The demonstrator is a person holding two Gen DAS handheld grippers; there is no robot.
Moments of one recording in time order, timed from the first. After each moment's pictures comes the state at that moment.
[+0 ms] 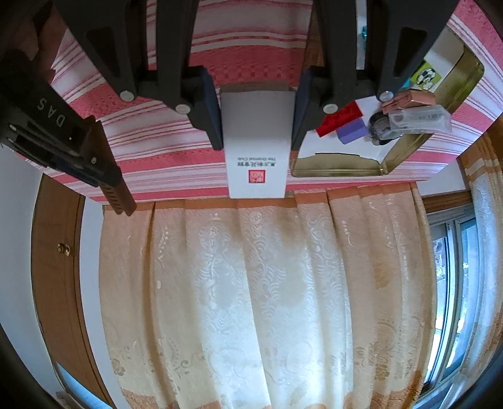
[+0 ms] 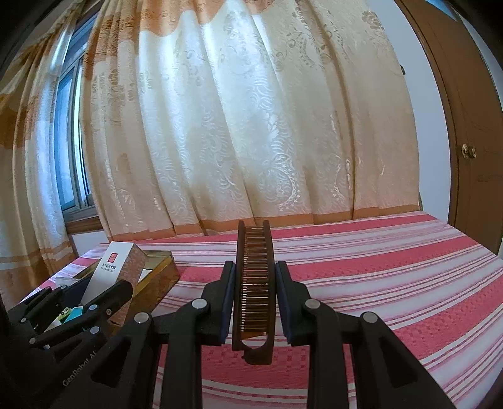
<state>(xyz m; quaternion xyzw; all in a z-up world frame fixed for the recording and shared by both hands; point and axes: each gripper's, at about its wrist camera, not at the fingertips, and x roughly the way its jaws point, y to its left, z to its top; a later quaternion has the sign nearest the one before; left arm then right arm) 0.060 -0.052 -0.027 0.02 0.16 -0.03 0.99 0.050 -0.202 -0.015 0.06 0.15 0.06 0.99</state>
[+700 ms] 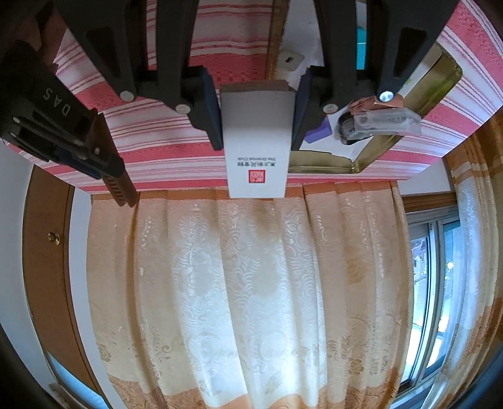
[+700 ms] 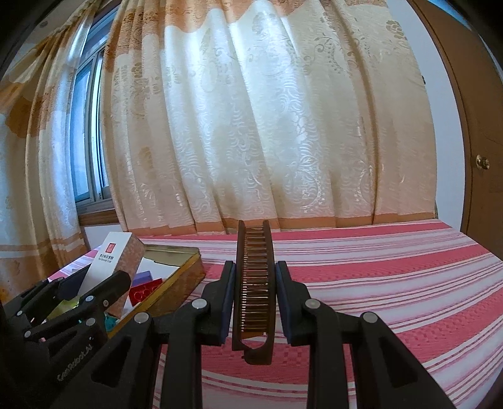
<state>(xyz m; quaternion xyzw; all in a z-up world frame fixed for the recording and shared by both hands) 0.044 -0.018 -0.026 0.00 0.14 0.00 0.99 0.043 -0.166 -0.014 0.04 0.14 0.09 0.99</state>
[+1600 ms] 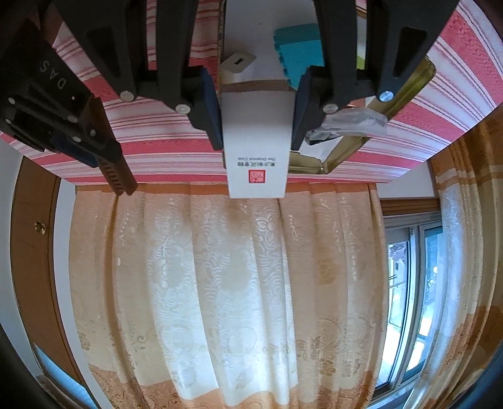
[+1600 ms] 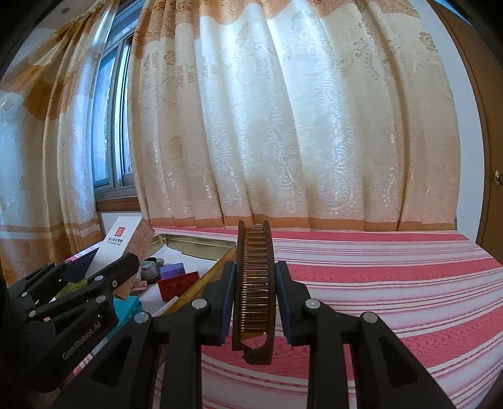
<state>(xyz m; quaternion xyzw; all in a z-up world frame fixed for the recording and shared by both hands) 0.036 0.023 -0.026 -0.01 0.13 0.04 0.99 0.038 -0.119 -0.015 0.01 0.14 0.13 0.98</state>
